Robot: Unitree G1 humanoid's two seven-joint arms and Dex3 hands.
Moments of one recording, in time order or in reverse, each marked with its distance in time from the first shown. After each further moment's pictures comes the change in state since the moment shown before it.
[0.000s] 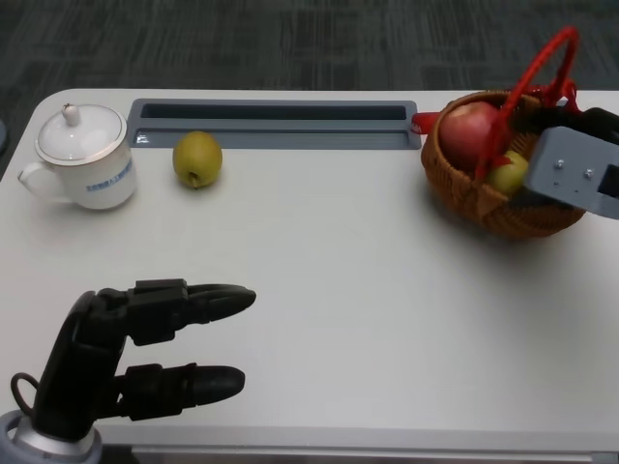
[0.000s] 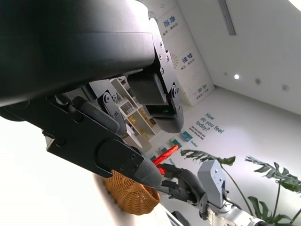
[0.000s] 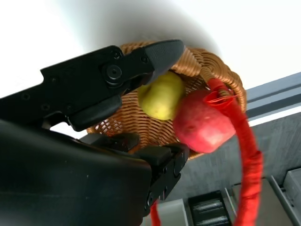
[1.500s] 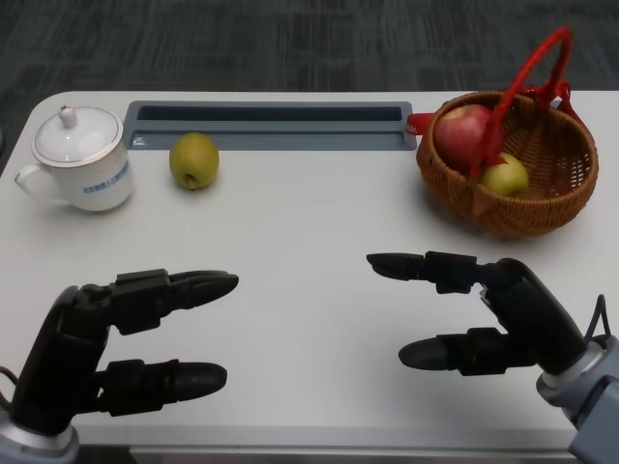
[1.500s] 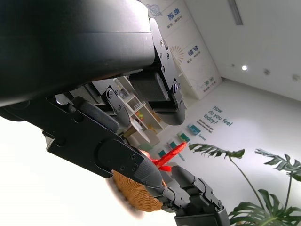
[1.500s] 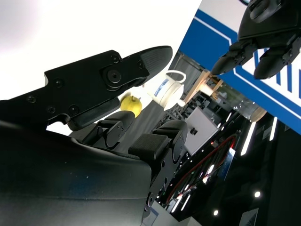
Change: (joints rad) left arm 0.013 0.048 0.015 -0.034 -0.036 0.056 -0.051; right arm 0.578 0.237 -0.080 -0.413 0.422 -0.866 0.206
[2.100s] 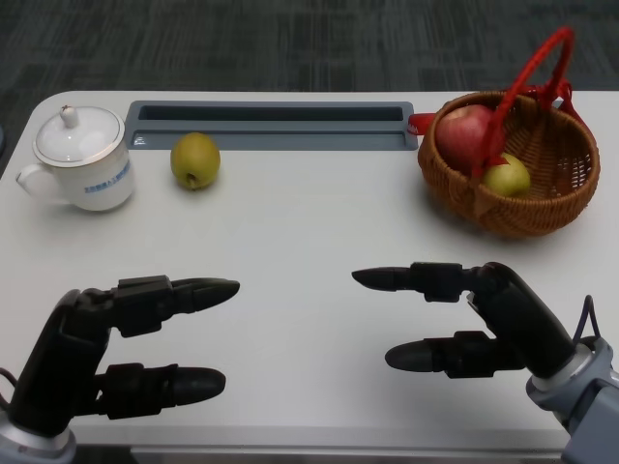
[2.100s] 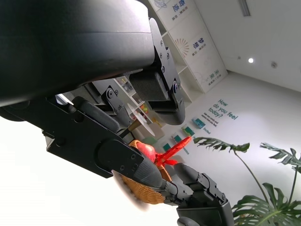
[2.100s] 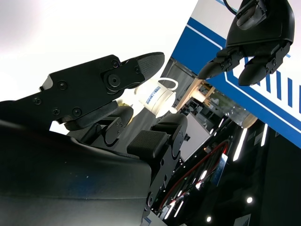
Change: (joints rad) left arm 0.004 0.010 -0.005 -0.002 -0.022 0.021 -0.043; right arm 0.000 0.021 0.005 -0.001 -0.006 -0.014 0.018
